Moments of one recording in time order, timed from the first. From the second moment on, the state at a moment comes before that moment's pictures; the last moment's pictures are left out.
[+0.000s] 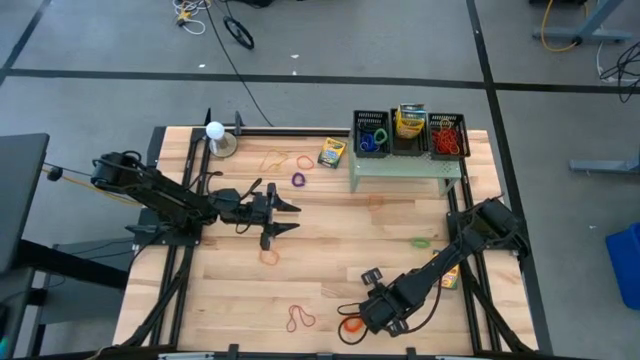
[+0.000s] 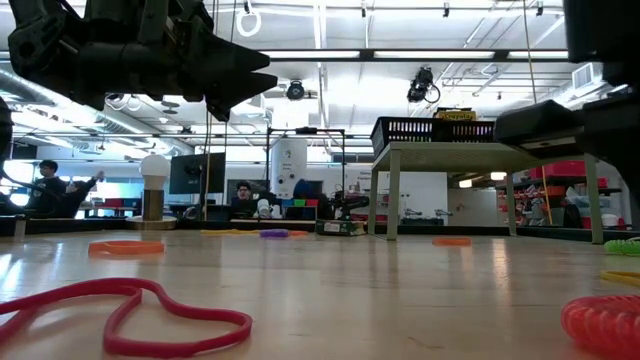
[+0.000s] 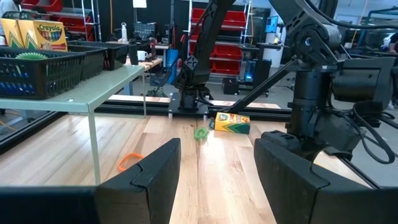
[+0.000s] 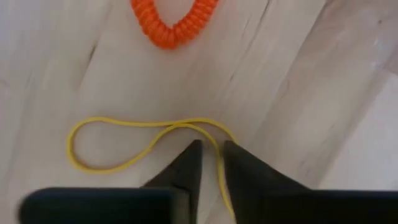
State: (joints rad) left arm -0.10 1.36 0.29 1.11 -0.09 -0.04; right arm 0.66 1.95 1.22 -0.65 0.08 0.19
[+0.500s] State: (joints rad) left arm -0.10 1.36 0.29 1.11 -0.09 -0.04; right arm 0.66 1.84 1.22 -0.70 0.17 0.16
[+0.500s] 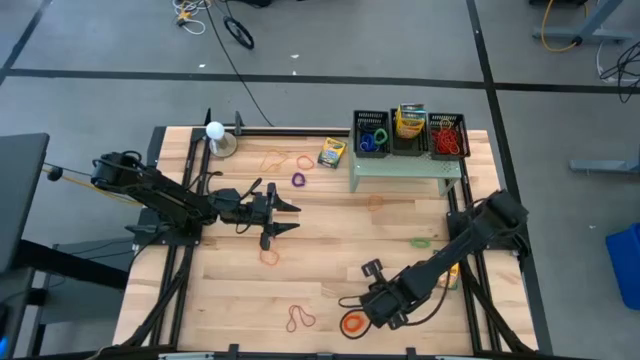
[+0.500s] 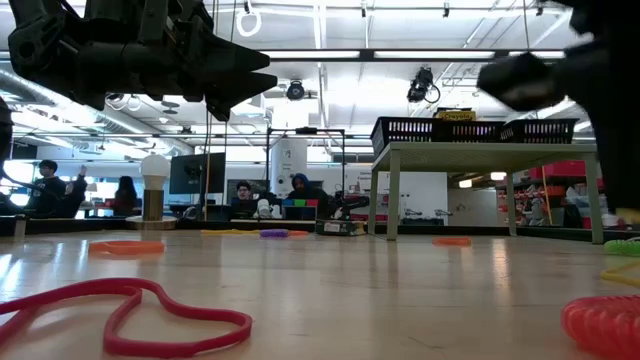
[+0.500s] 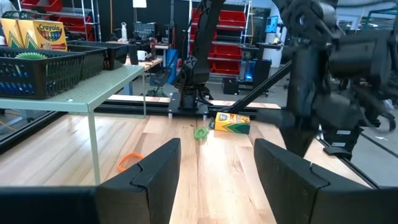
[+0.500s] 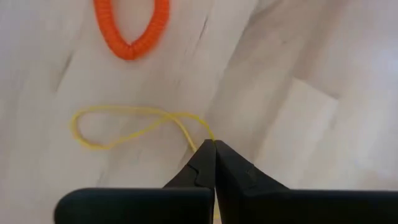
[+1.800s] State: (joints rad) left arm -0.10 1.36 0.29 1.11 -0.09 -0.04; right arm 0.11 0.93 1.22 -1.08 1.30 0.30
